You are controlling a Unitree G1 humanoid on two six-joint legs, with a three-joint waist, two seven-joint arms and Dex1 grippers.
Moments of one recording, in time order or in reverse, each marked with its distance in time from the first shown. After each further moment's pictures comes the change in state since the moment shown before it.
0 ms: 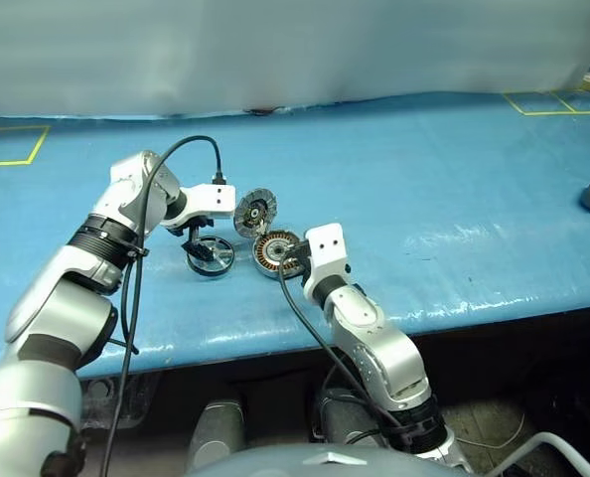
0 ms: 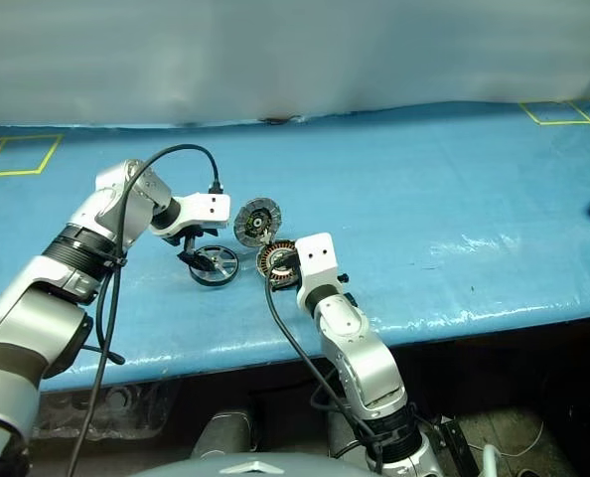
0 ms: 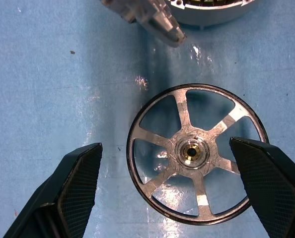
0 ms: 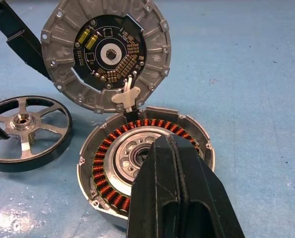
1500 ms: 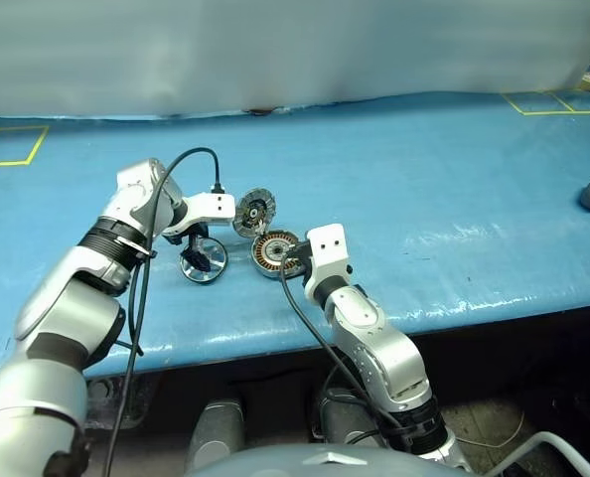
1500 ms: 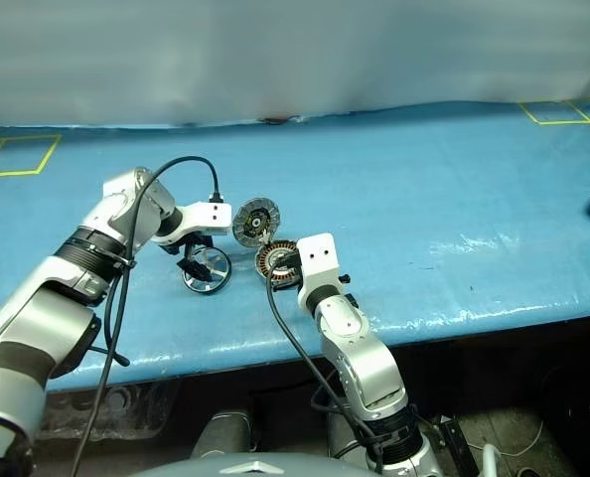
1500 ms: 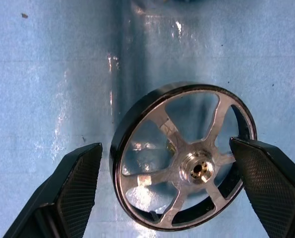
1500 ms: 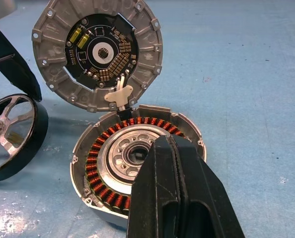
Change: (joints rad) left arm -0.002 -0.020 -0.027 0.046 0.053 0.083 -0.032; right arm 0.000 0.000 0.001 -0.003 0.000 0.001 -0.013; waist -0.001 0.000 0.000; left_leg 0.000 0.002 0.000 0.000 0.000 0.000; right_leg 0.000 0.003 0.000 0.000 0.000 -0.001
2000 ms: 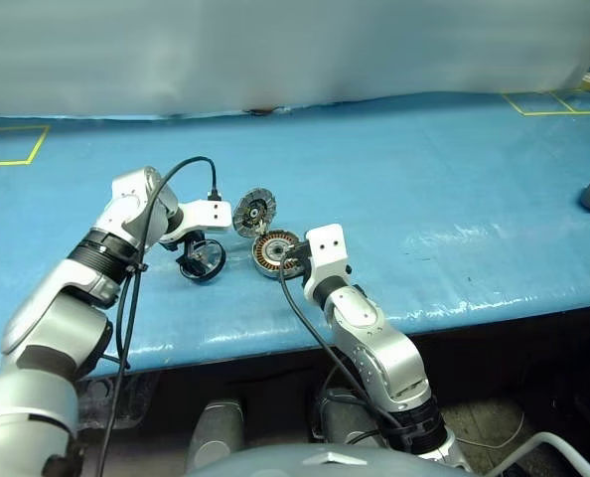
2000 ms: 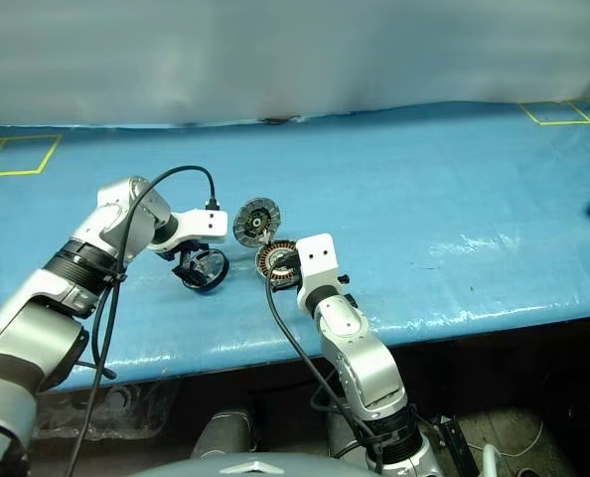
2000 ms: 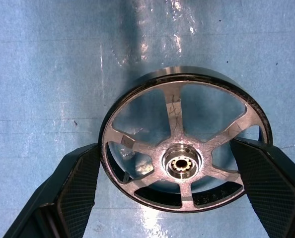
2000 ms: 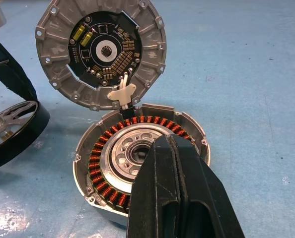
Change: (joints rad) left arm 0.078 0.039 0.000 -0.139 -0.002 0.025 0.021; right arm -0.001 0.000 0.001 0.005 0.000 0.000 0.005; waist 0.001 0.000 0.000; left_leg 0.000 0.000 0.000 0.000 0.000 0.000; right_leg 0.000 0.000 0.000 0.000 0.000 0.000
